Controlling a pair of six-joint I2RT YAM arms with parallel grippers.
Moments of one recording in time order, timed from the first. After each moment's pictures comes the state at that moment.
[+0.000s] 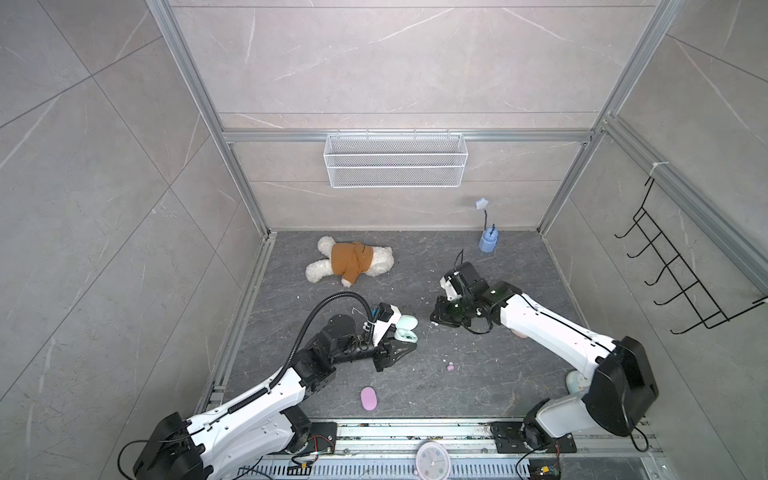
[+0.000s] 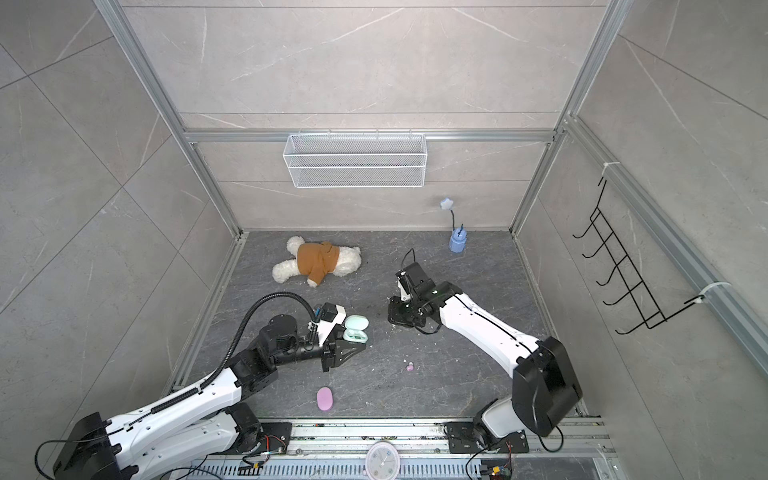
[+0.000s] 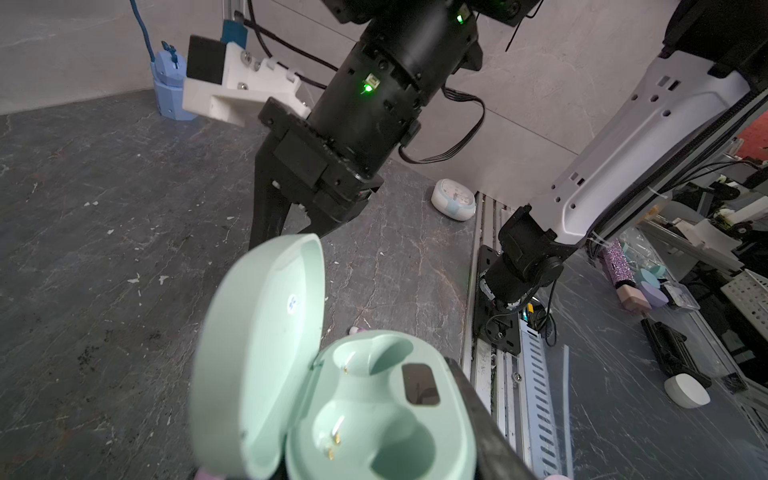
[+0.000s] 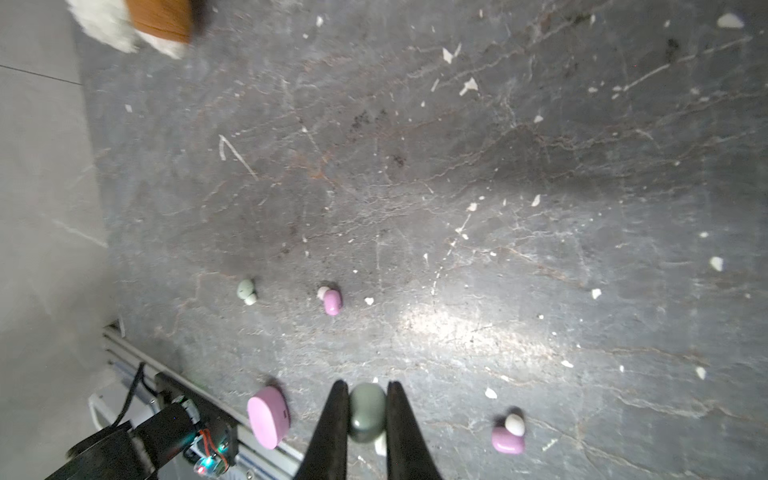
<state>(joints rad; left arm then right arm) -0.81 0.95 0.51 0.19 0.54 -0.17 0.59 1.43 1.14 -0.71 -0.26 0.67</state>
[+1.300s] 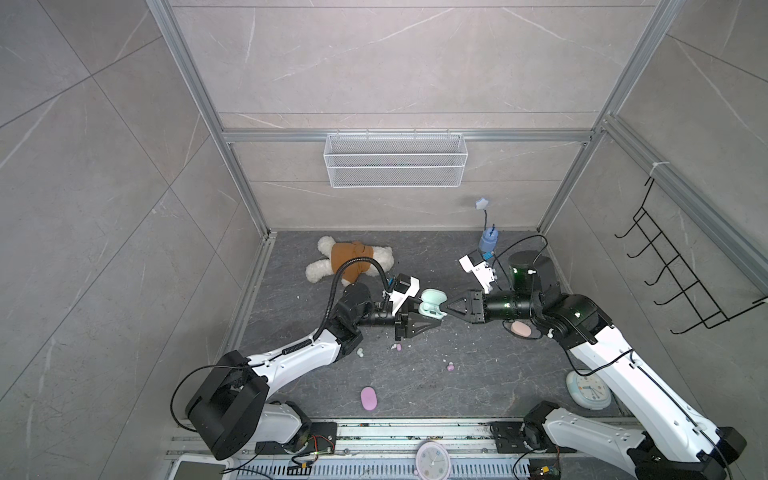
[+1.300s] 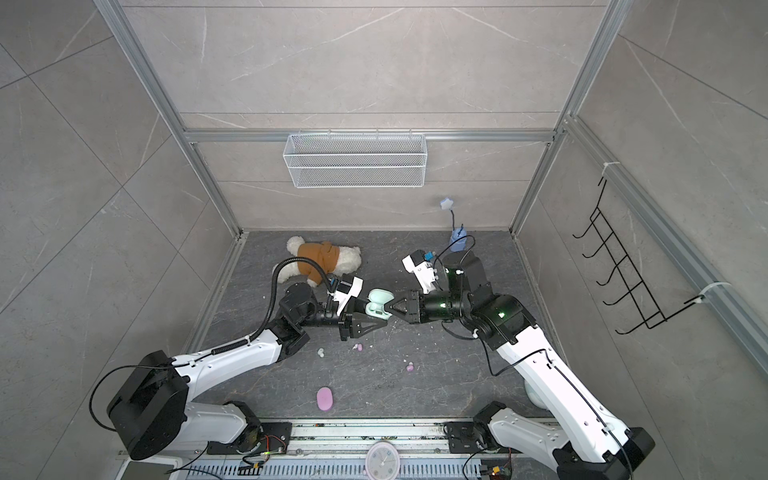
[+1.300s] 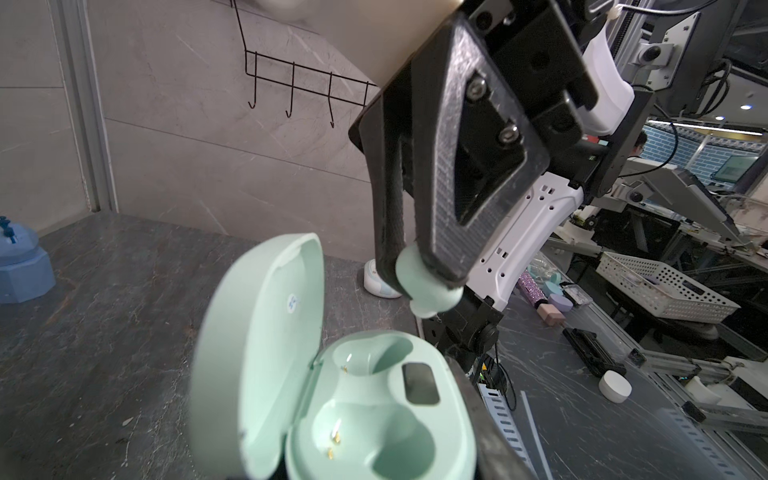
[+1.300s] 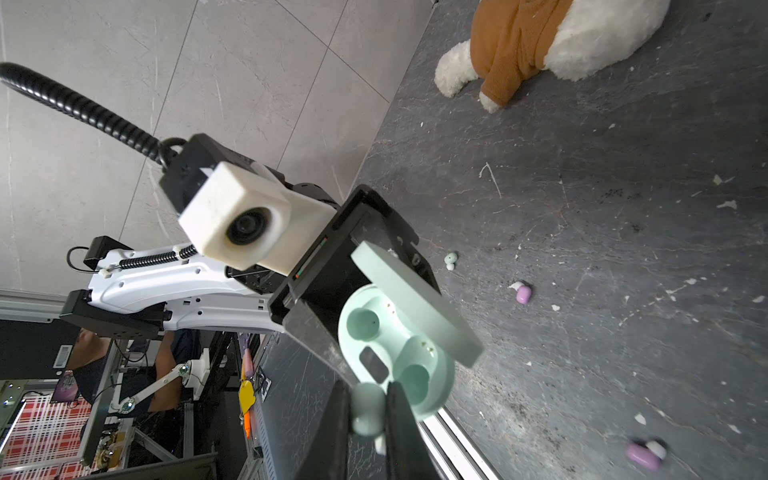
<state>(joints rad) -0.74 1.36 0.74 0.72 0.93 -0.27 0.55 1.08 1.25 -0.75 -0.66 0.54</state>
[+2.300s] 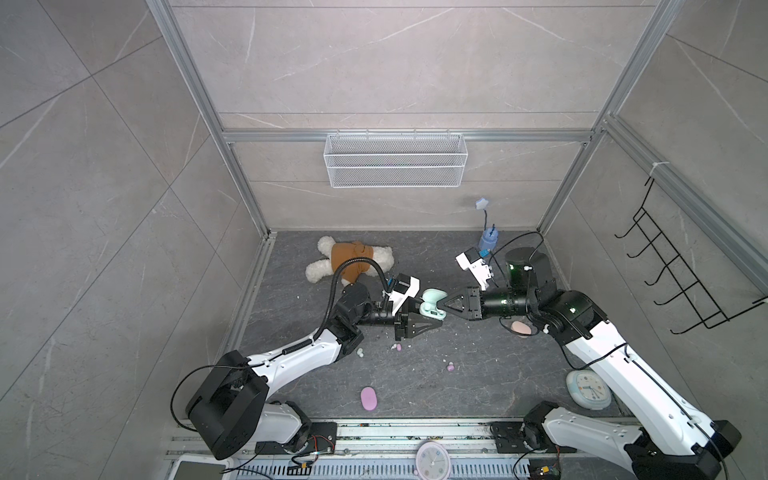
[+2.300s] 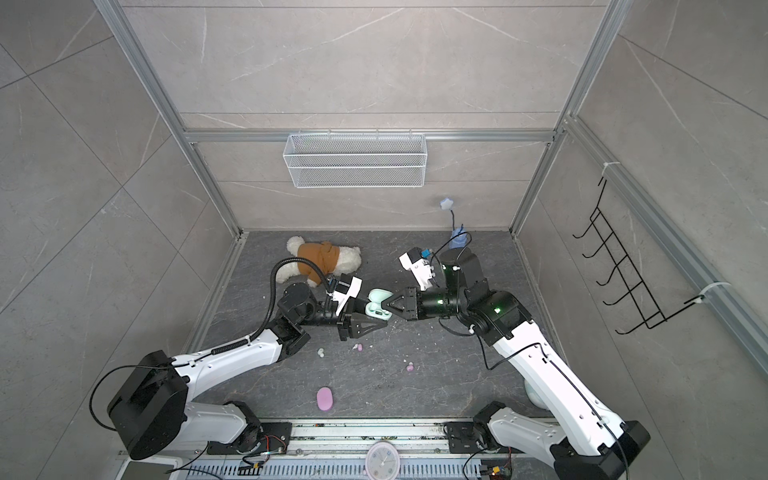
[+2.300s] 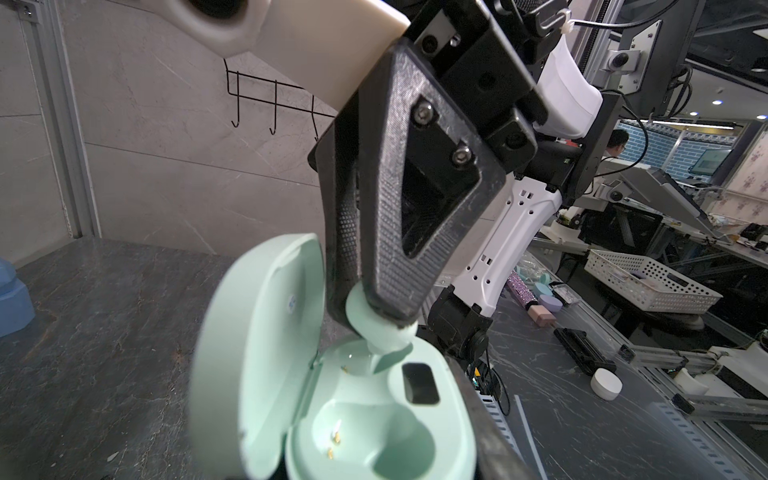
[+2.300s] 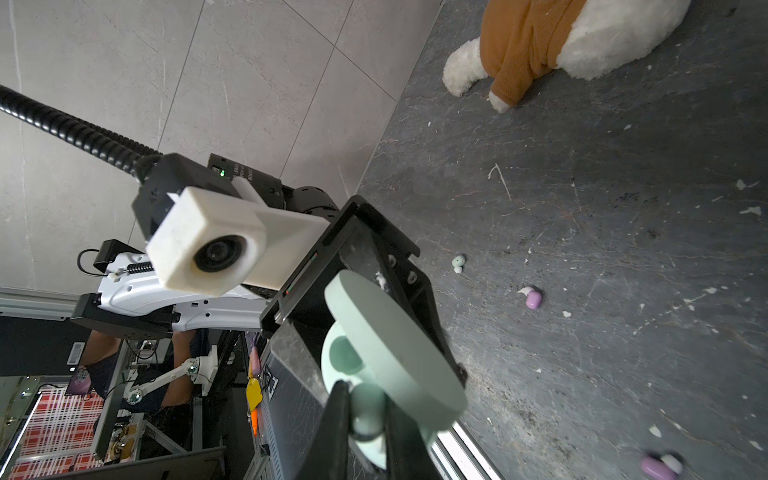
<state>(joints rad) -0.75 1.36 0.74 0.76 0.96 -0.27 0.55 1.11 1.26 -0.73 -0.68 0.55</state>
